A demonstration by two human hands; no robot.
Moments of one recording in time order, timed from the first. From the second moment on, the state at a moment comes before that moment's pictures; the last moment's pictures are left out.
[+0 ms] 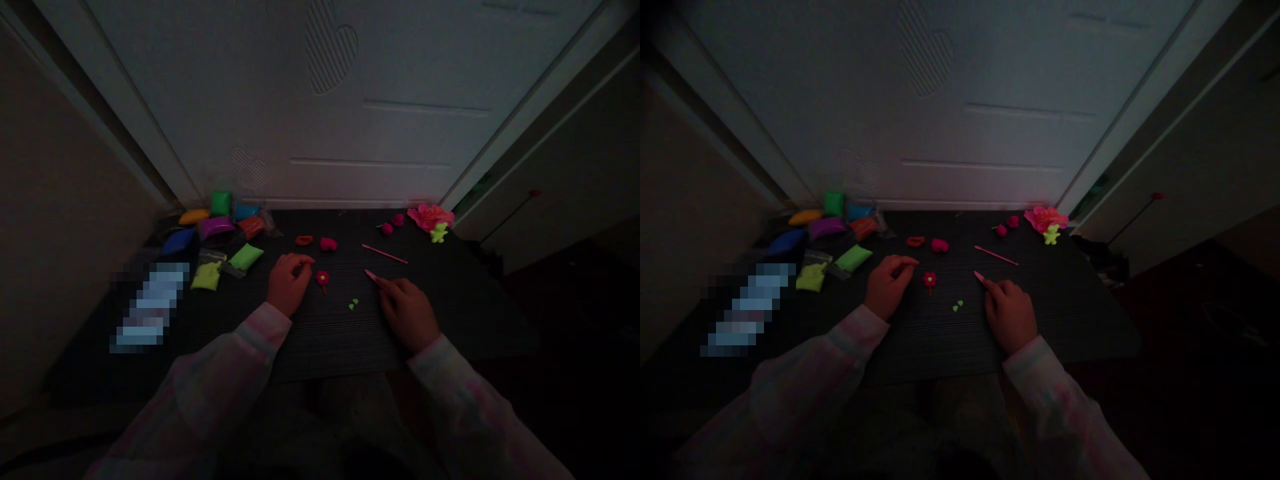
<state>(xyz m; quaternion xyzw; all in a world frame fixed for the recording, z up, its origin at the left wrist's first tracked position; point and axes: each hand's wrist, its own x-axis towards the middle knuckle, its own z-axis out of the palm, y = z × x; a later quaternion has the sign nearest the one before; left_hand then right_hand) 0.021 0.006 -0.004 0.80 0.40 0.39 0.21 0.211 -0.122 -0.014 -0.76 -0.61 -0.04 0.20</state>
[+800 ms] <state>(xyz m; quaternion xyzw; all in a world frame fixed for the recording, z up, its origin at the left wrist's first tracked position) 0.011 -0.007 0.003 0.81 0.34 0.34 0.34 0.192 -0.079 0.018 -0.64 -0.68 0.19 0.32</state>
